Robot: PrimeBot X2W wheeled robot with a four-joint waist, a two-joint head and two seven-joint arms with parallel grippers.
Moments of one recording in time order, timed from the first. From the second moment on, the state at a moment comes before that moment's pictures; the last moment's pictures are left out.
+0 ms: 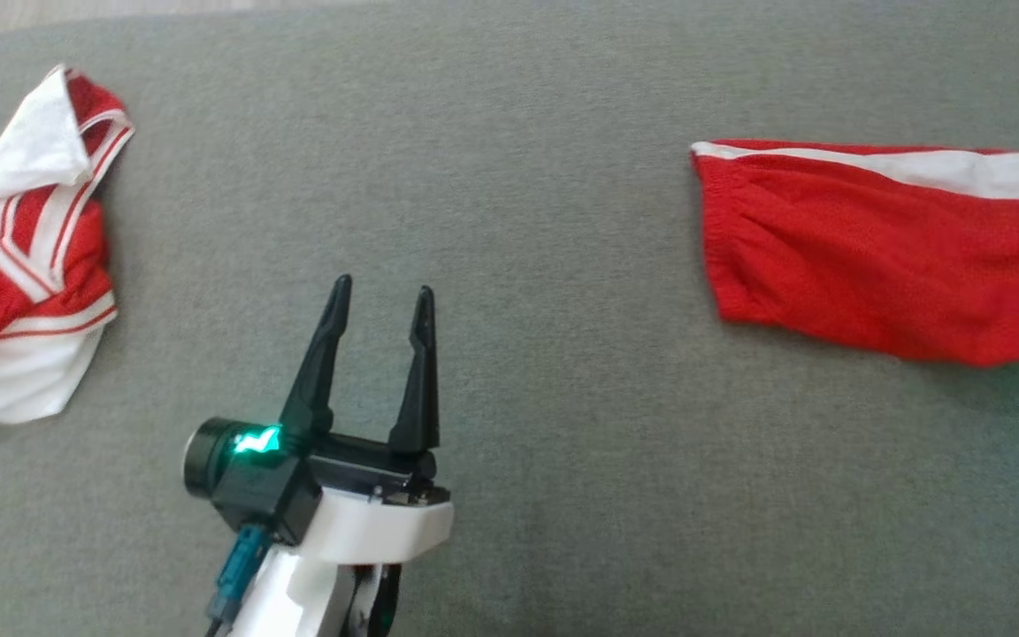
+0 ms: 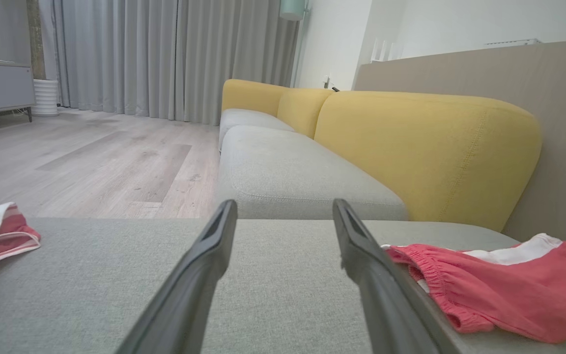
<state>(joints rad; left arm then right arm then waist) -0.14 0.05 -0.40 0.00 -0.24 0.08 -0.26 -0.67 -0.68 0.47 1.02 0.92 0.12 -0.08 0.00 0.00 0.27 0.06</state>
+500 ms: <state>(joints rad) -0.13 0.05 -0.41 0.04 -0.25 0.06 -0.26 -0.71 -0.47 0.58 0.52 1.00 0.12 0.02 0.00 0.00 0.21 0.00</state>
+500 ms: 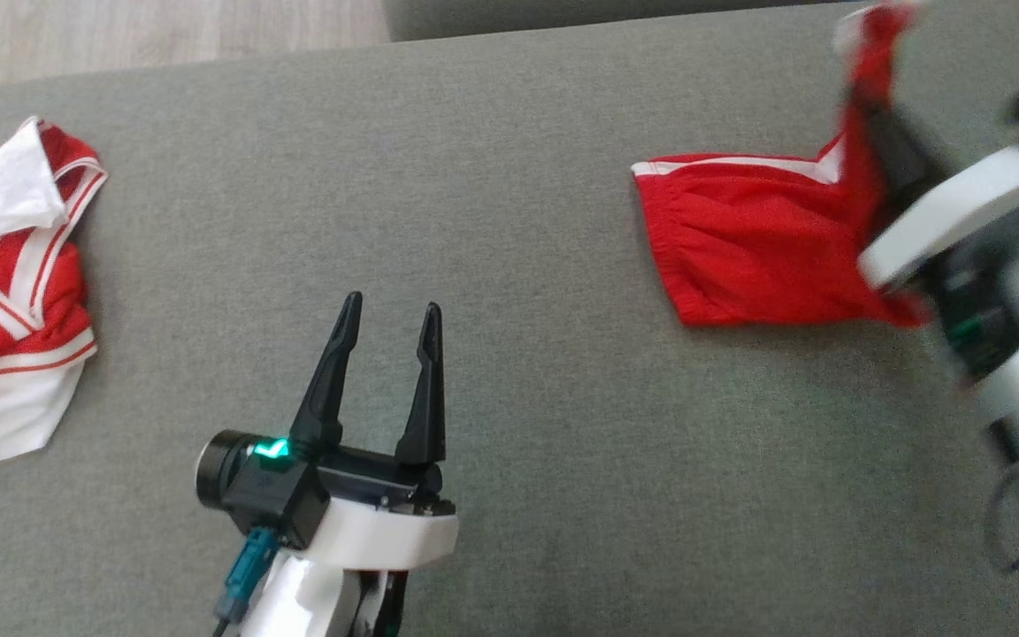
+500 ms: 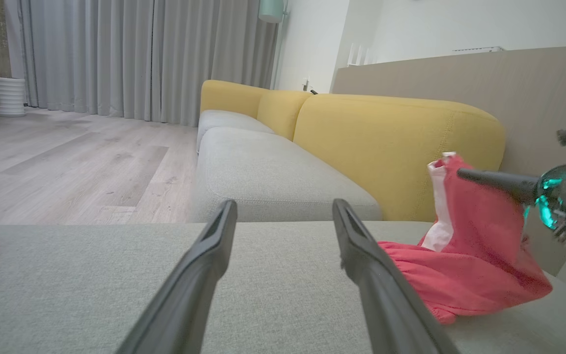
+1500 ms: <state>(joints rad) 0.20 0.05 -0.28 0.13 -0.24 0.12 -0.26 0.14 -0.17 0.12 0.22 0.25 0.12 -0.25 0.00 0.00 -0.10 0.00</state>
